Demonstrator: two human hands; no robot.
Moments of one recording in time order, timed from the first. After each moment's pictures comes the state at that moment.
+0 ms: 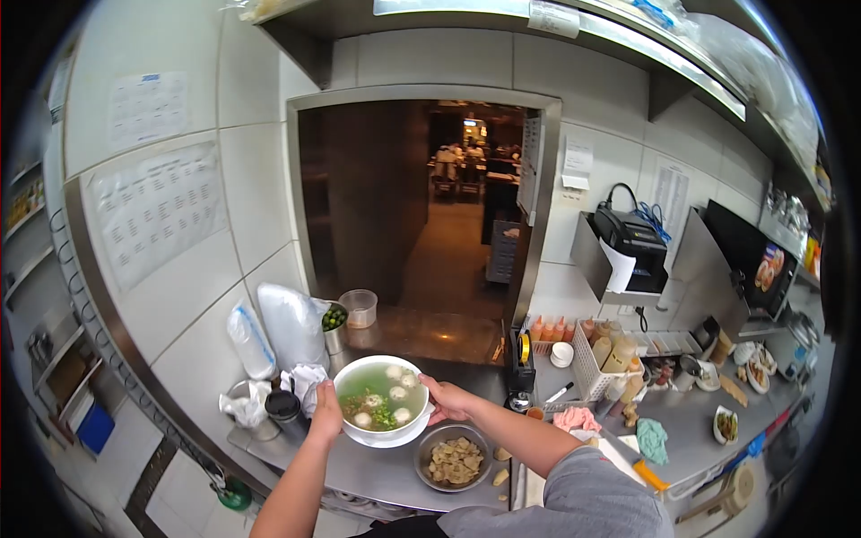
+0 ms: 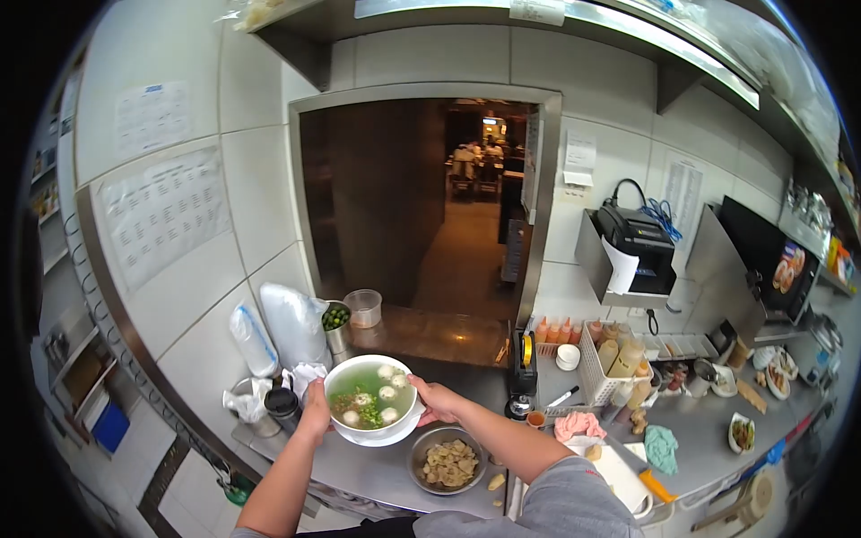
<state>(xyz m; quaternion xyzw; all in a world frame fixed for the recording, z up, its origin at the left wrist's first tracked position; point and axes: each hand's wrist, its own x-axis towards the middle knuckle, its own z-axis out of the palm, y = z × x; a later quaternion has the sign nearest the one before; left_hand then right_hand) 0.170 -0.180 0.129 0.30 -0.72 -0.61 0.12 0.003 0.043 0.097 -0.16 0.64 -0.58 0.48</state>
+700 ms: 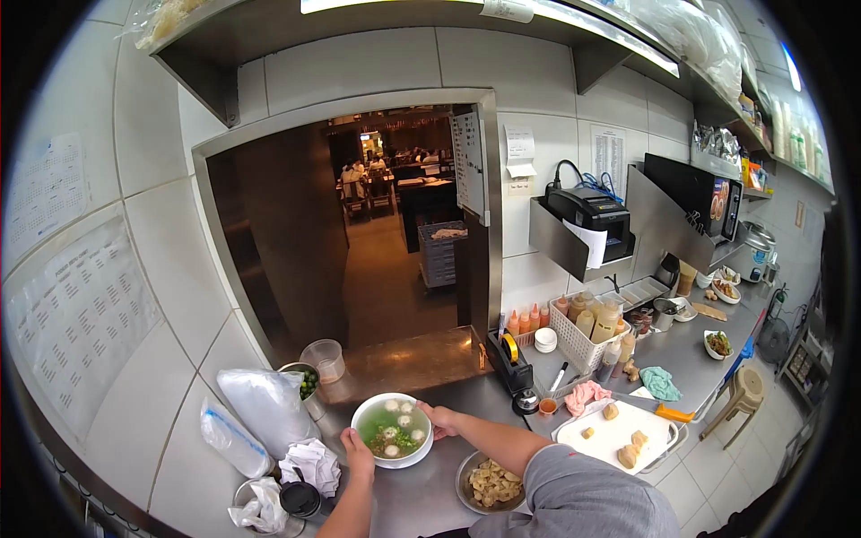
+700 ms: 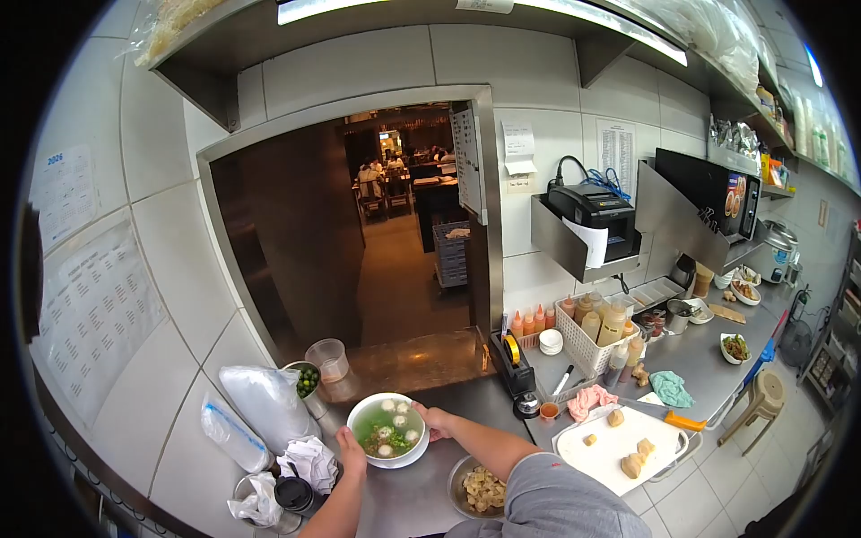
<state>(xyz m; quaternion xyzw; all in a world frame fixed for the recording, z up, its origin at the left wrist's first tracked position) 0.022 -0.243 -0.032 0.22 -0.73 -0.62 0.19 -0.092 -0.030 -0.029 0.04 0.71 -0.58 0.39</state>
